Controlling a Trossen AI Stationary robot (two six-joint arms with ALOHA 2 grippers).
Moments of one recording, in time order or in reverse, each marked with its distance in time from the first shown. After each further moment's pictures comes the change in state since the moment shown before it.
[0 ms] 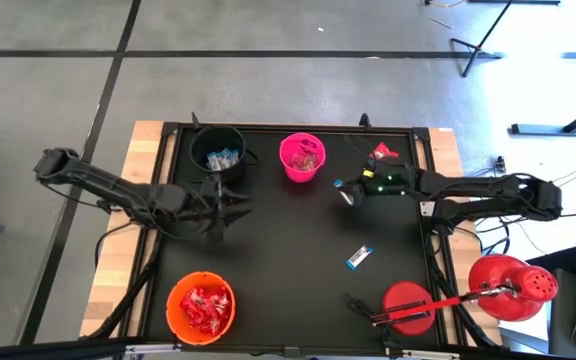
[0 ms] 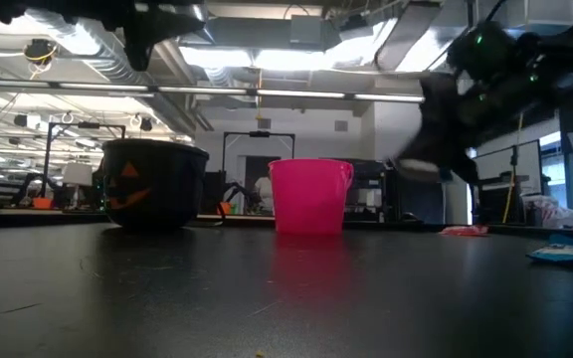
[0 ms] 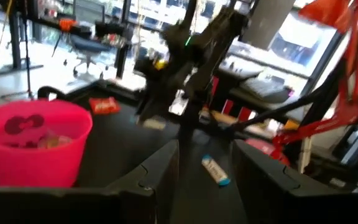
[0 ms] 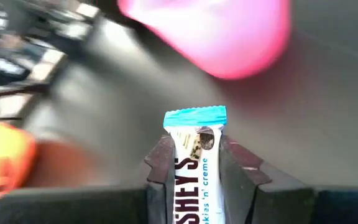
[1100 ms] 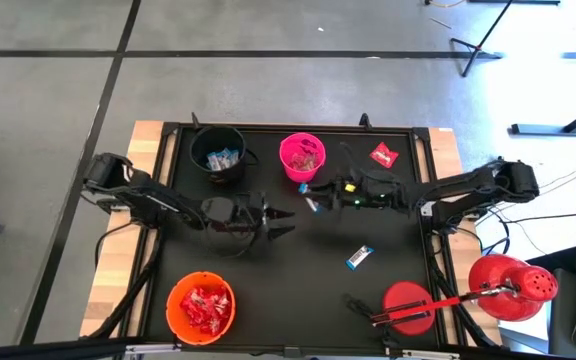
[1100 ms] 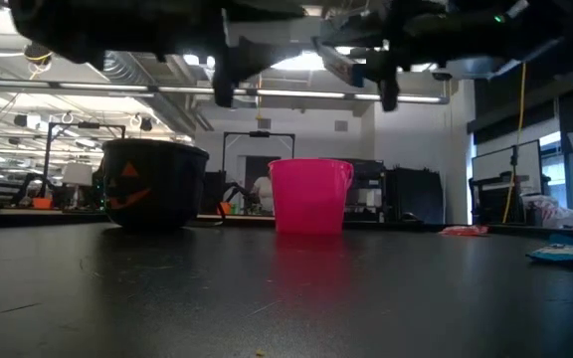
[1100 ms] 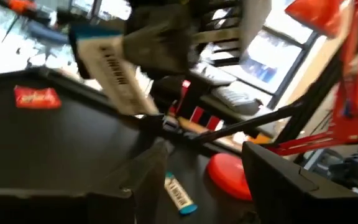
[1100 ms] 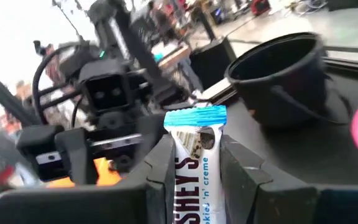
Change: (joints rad) left arm 0.063 0.669 0.156 0.596 0.164 -0.091; right arm 0.344 0.256 0.224 0.550 0.221 -0.092
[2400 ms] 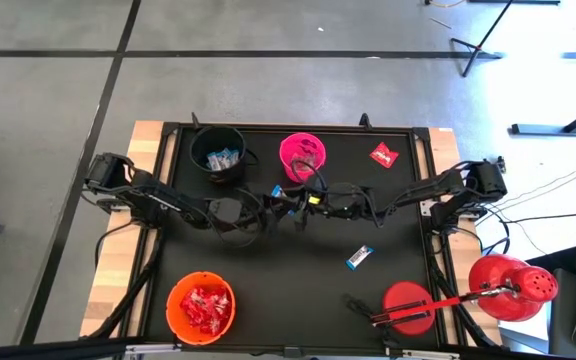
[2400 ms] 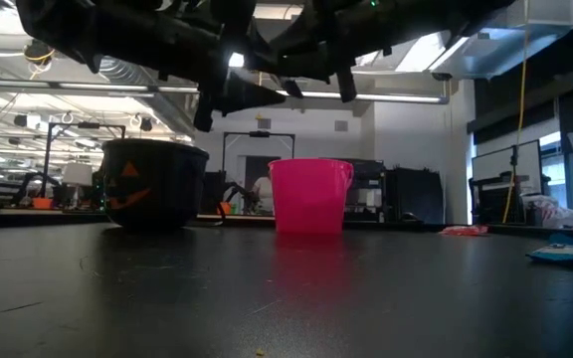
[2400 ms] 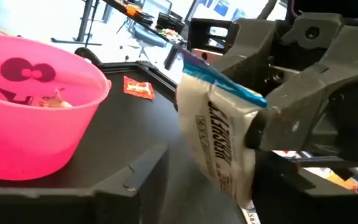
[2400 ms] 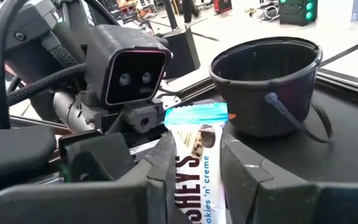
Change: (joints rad) left arm 0.026 0.021 0.027 -0.154 -0.342 -0.148; right arm 0.112 0.302 0.356 -0.196 0.244 -0.147
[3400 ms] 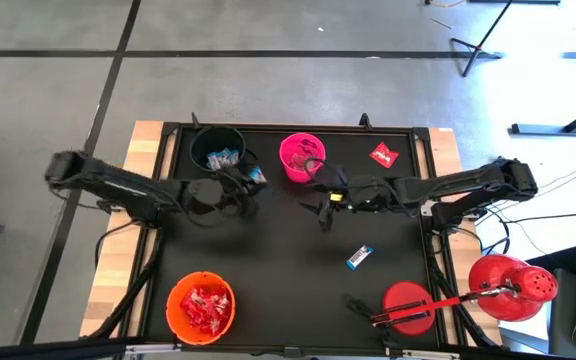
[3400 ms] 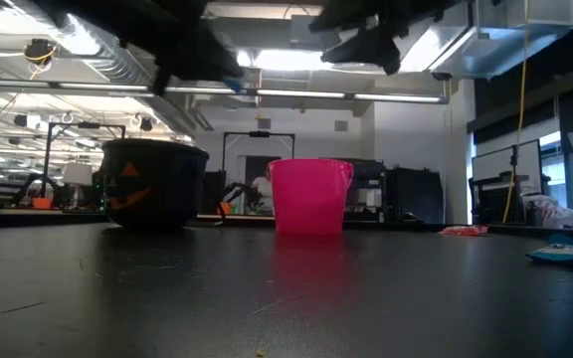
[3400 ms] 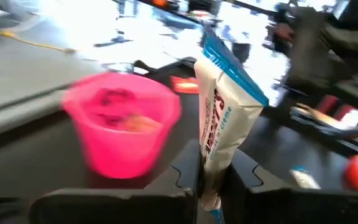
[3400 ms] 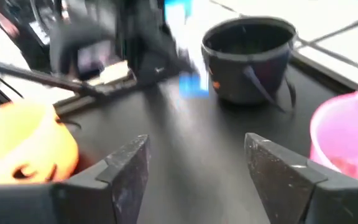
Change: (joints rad) left arm 0.056 -0.380 -0.002 -0.563 -0.010 0.121; right arm 0.000 -0.269 0.000 -0.441 -0.042 -0.041
